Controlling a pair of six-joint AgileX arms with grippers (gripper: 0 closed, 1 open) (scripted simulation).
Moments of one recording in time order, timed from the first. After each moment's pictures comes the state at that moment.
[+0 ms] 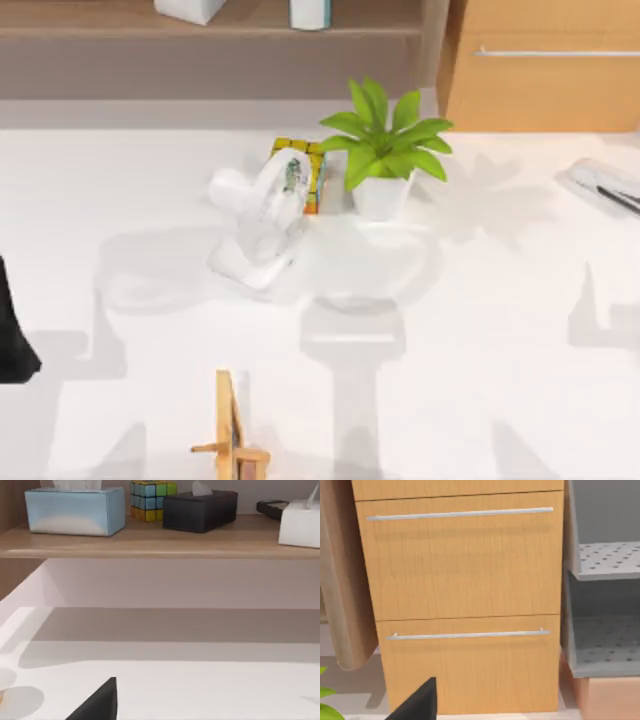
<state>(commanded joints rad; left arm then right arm) 0.00 0.00 0.00 0.00 0.00 0.00 0.14 0.21 0.18 0.09 0.13 0.05</state>
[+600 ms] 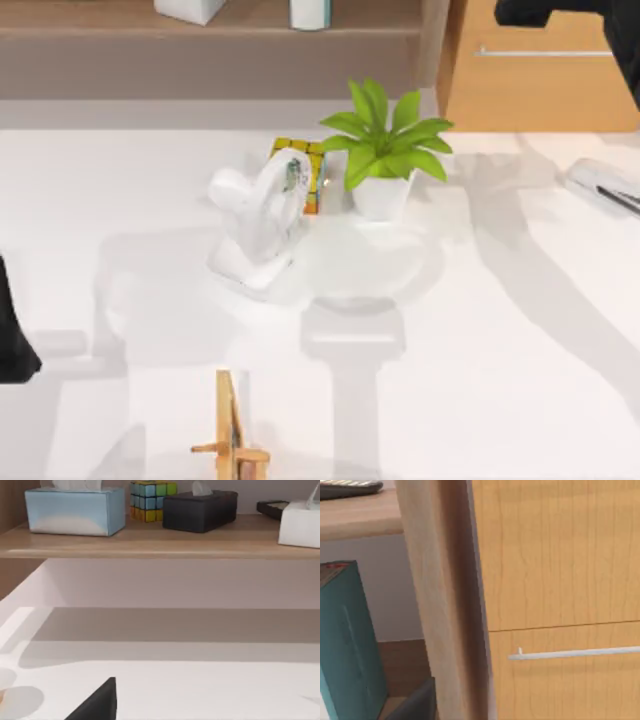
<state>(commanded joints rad) 0.00 0.00 0.00 0.00 0.00 0.00 0.54 1.30 0.92 0.36 0.51 0.13</state>
